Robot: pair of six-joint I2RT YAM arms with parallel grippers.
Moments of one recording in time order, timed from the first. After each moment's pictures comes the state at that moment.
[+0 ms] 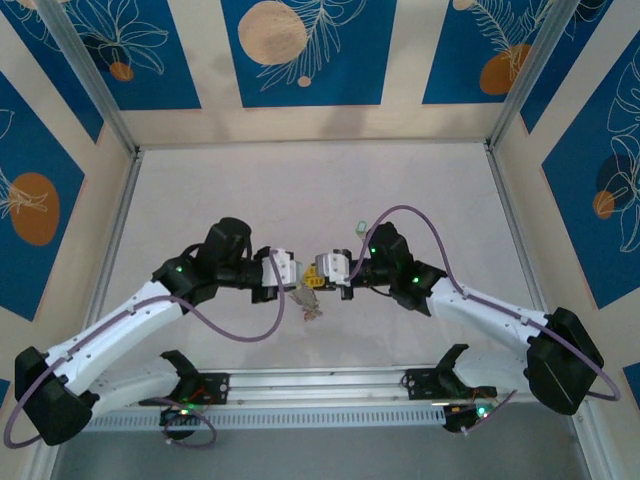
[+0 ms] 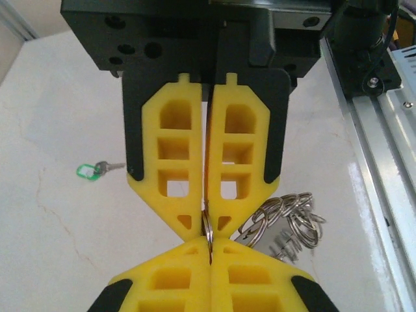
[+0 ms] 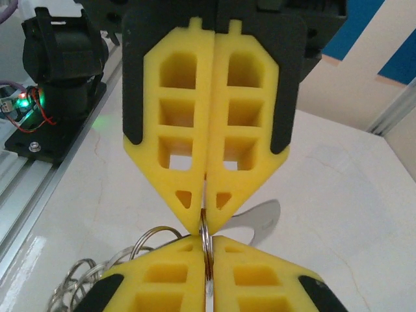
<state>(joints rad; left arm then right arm) -0.74 1.03 0.89 -0.52 0.54 0.67 0.78 1.16 0.68 0.10 -0.67 -0.60</state>
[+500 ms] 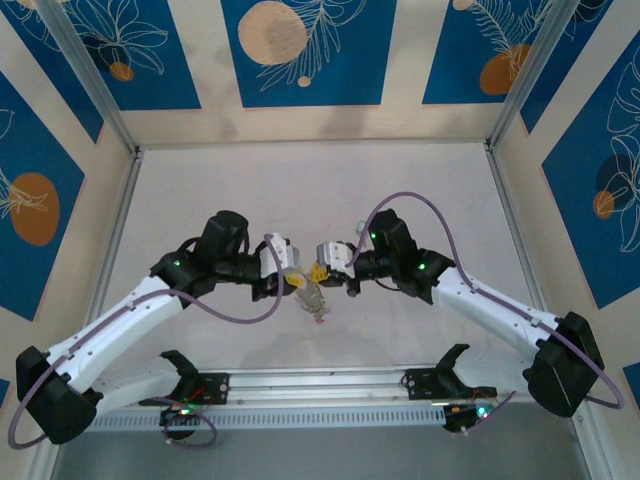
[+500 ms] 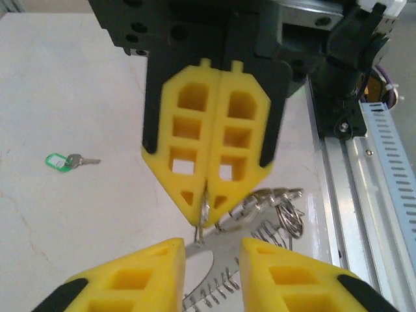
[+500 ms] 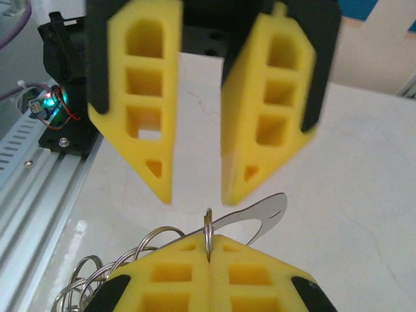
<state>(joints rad) -0.69 1.04 0.92 -0.54 0.62 0.50 0.73 1.16 0.83 -0.21 -0.72 -0.58</state>
